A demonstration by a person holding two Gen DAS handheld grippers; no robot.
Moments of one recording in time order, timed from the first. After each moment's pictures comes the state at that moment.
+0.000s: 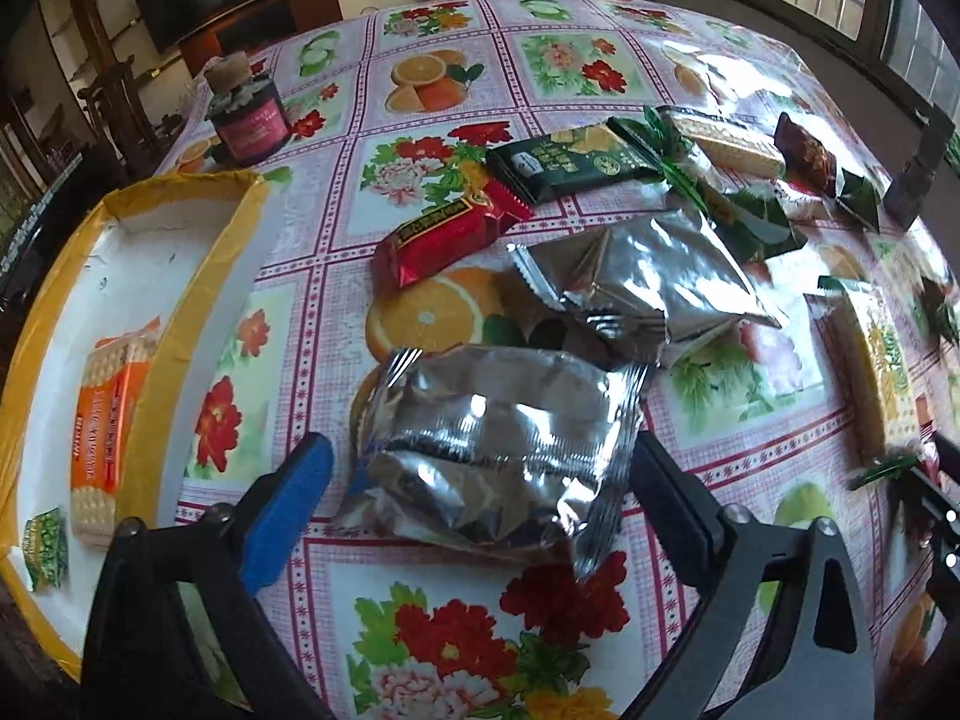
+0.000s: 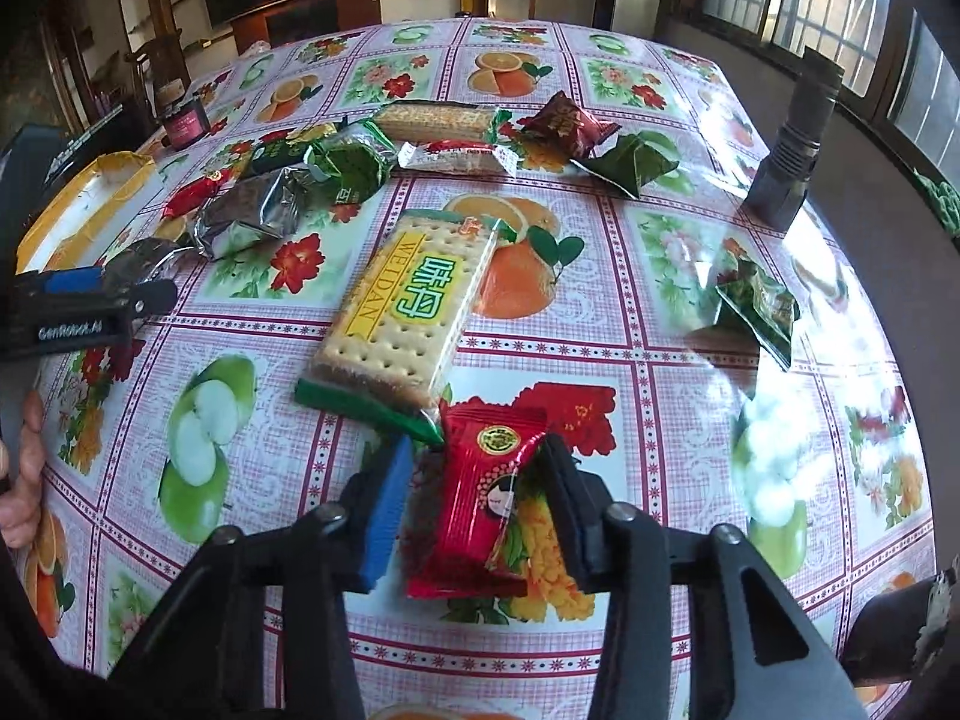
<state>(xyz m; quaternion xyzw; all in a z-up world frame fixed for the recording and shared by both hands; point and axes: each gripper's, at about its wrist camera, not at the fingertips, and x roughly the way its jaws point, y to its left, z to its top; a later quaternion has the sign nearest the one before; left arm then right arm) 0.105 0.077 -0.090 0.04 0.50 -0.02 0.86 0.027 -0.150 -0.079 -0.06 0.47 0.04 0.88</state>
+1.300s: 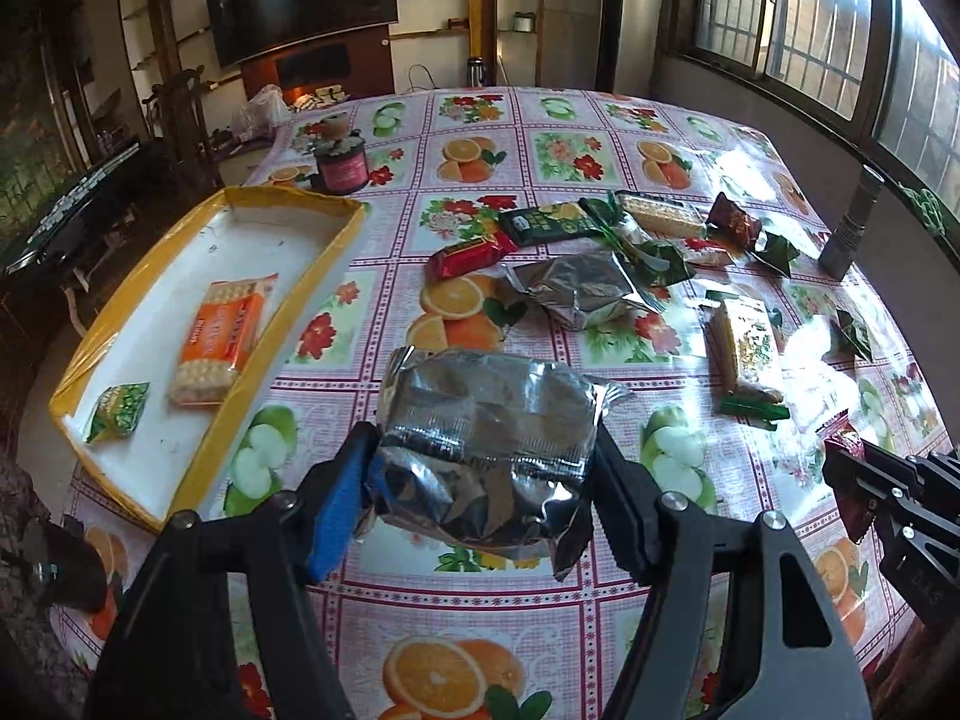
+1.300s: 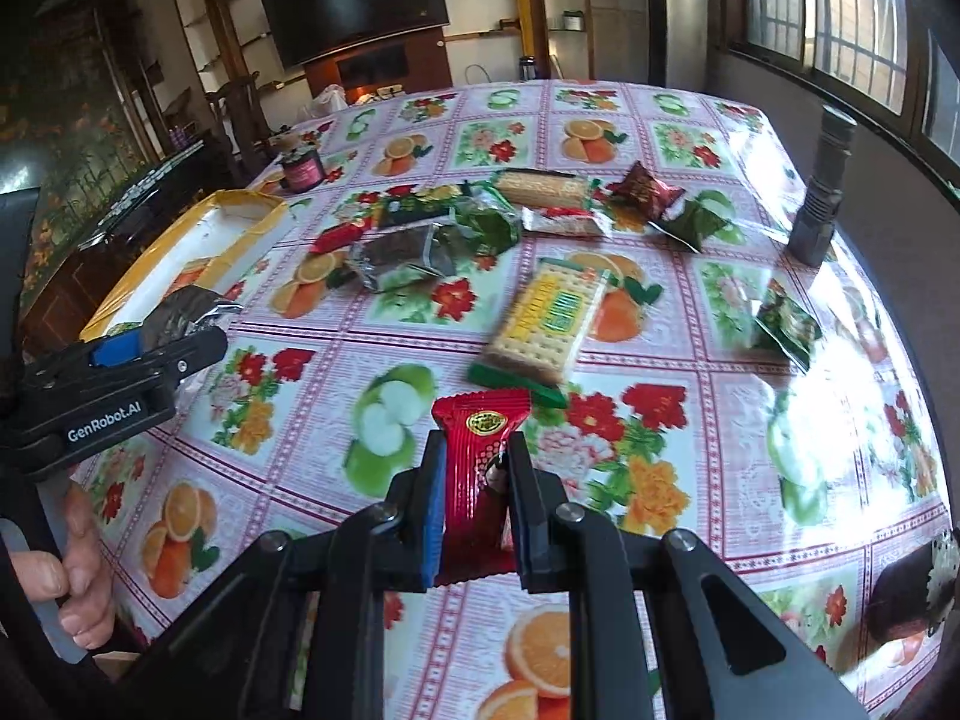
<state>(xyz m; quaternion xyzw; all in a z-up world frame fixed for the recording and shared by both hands) -0.007 0.077 -0.024 0.00 0.42 0.02 0.91 -0.024 -0.122 -0.029 -0.01 0.43 0.14 0.89</state>
